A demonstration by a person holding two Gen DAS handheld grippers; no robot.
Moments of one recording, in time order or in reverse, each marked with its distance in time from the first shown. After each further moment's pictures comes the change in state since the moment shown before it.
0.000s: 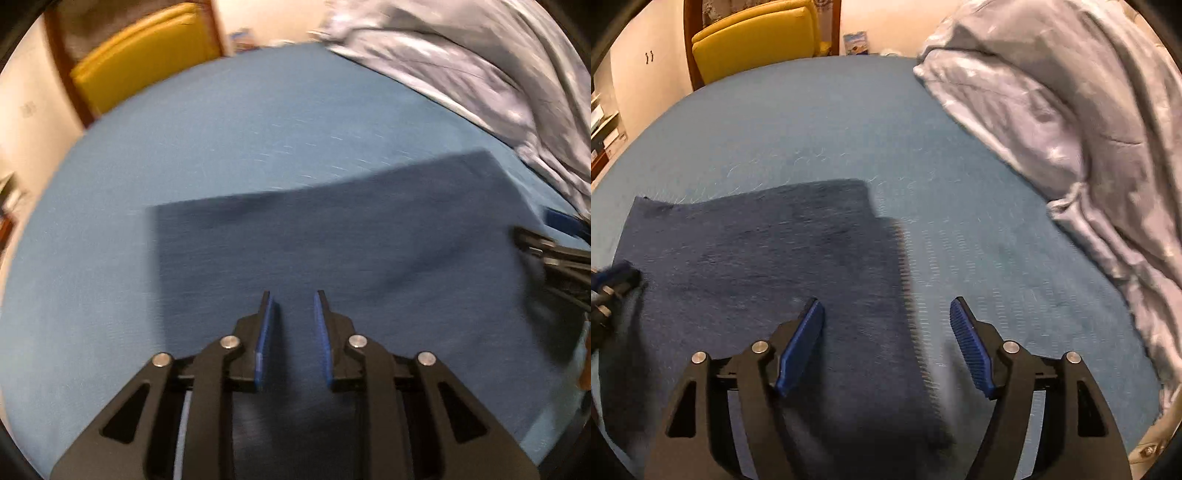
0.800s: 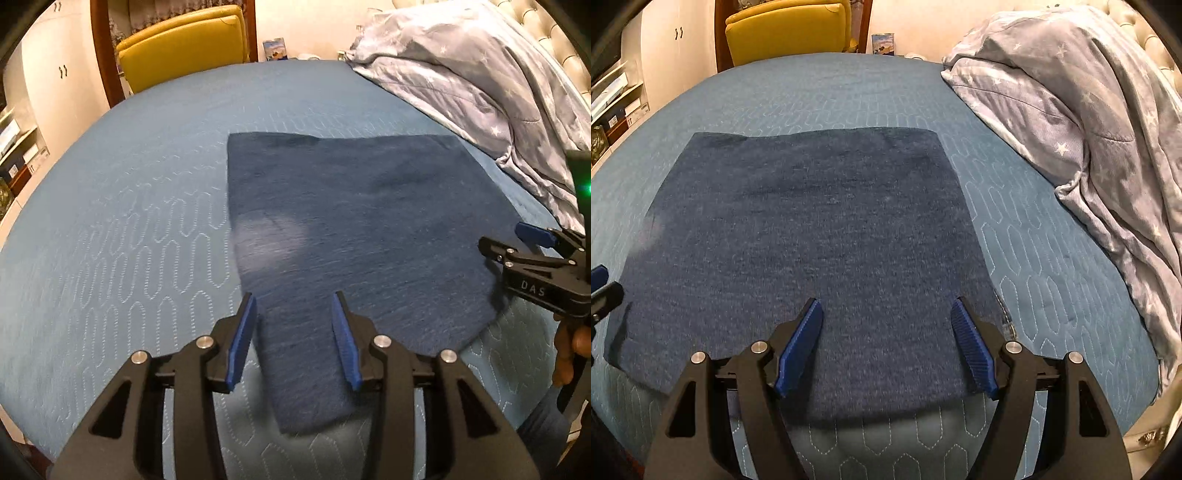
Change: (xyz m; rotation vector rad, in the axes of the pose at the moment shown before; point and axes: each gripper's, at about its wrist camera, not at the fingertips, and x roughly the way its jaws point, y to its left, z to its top) left arm -0.084 0.024 -0.113 -0.115 -0.054 -0.022; right arm -0.042 0.057 -0.073 -0.080 0.000 0.012
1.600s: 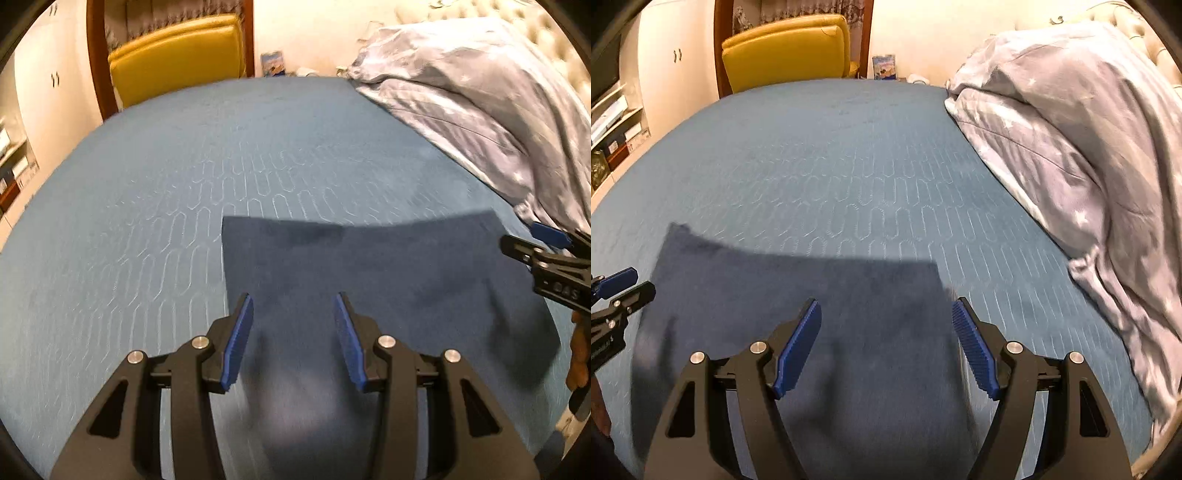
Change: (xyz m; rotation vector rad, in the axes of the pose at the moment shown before) left arm 0.063 0.029 0.110 -0.017 -0.029 -0.028; right arm 0.036 -0.016 0.114 0.021 -0.061 0.021
